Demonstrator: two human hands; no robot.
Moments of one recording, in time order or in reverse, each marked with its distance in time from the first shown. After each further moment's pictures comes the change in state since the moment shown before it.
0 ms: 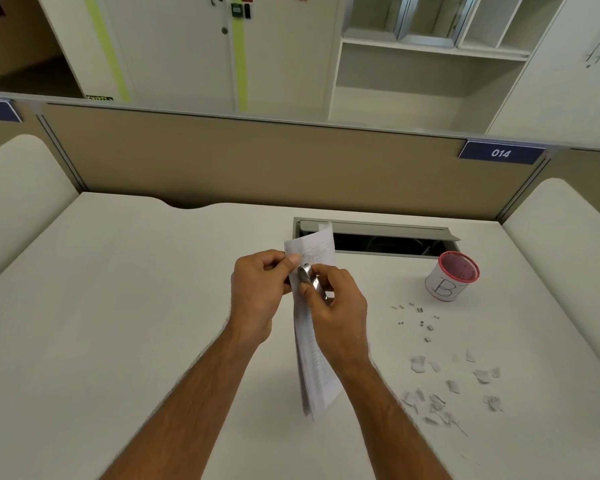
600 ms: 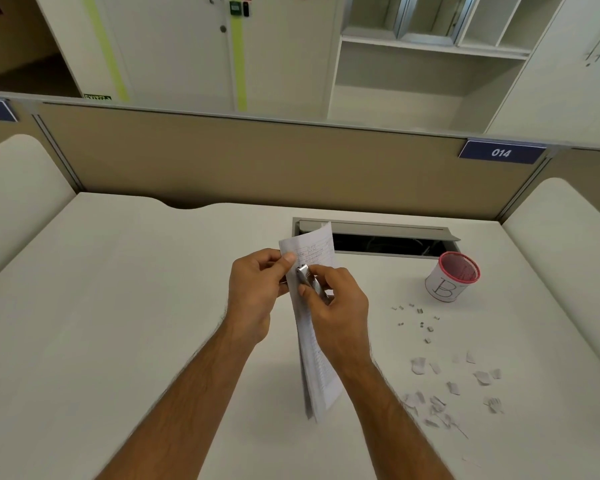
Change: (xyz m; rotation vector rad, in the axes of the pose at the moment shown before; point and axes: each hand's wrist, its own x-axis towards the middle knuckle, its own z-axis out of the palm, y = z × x) left_hand 0.007 -0.001 -0.001 -0.072 -0.028 -0.069; right_hand 0.006 0.000 -0.002 -0.058 -0.005 0.003
